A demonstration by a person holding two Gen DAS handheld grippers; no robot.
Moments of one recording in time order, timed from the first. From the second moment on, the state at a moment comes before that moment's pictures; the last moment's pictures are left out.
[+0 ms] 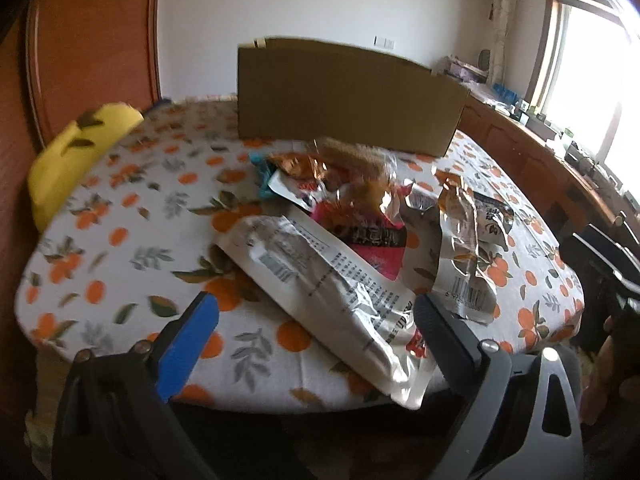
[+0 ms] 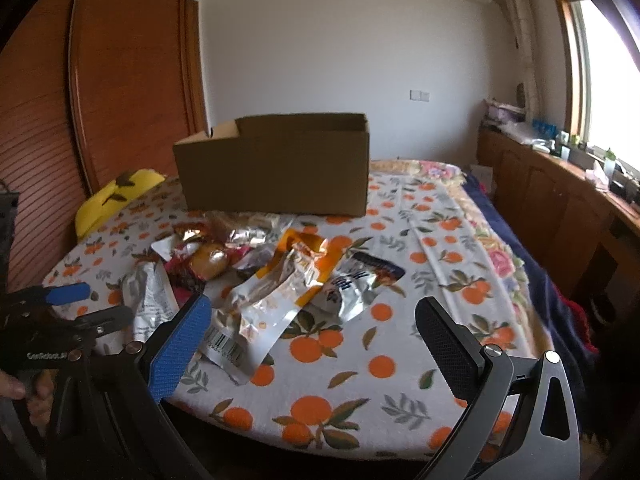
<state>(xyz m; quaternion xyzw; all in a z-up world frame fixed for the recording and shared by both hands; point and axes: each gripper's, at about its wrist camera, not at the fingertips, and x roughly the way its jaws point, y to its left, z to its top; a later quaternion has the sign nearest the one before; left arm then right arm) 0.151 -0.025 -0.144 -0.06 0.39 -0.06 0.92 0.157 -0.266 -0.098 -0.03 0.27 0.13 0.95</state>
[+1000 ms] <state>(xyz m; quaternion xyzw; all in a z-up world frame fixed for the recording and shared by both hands) 0.196 -0.028 -0.161 -0.02 0.40 -0.06 0.92 0.253 -0.225 -0.146 -0.01 0.40 0.23 0.89</state>
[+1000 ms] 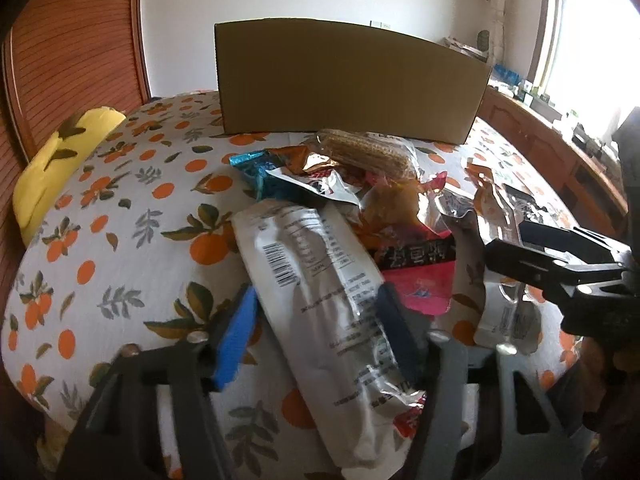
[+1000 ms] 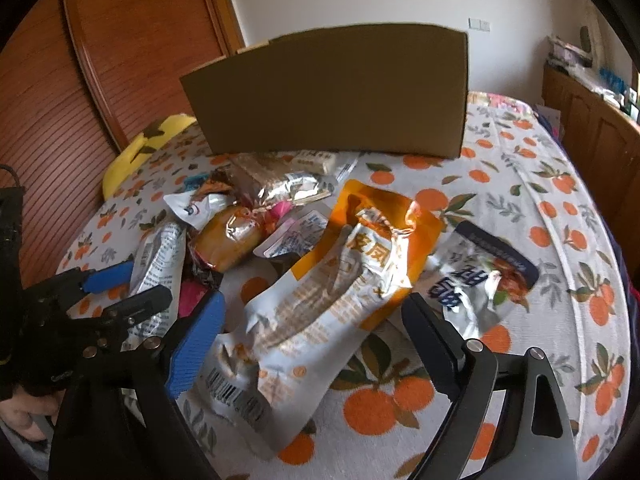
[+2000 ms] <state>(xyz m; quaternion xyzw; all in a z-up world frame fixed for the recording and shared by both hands) 0.191 0.000 -0.159 -0.04 0.40 -0.07 0.91 0.250 -0.220 -0.146 -0.07 0.40 0.18 0.90</state>
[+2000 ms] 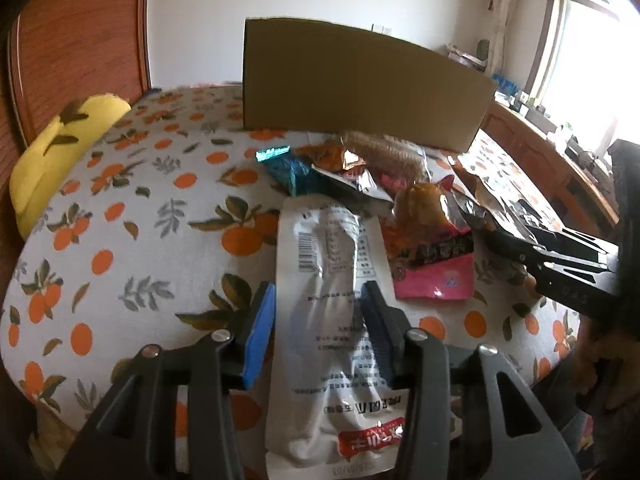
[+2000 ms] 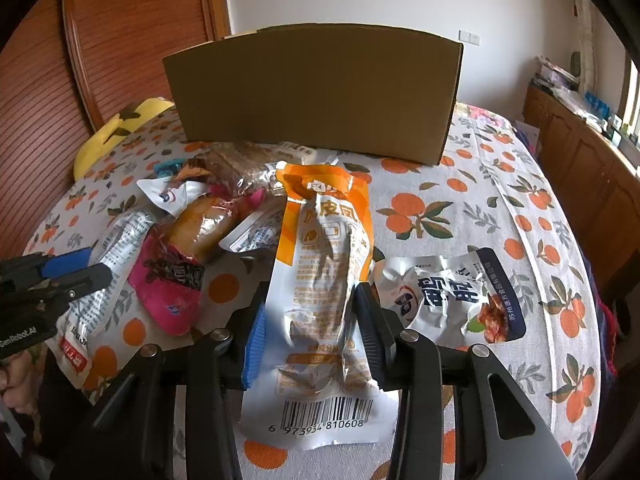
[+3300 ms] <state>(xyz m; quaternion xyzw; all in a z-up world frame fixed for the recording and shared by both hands) 0.178 0.009 -0.117 -0.02 0.36 -0.10 0.93 0.255 -0.234 -0.109 -0.03 0.37 0.21 0.90</state>
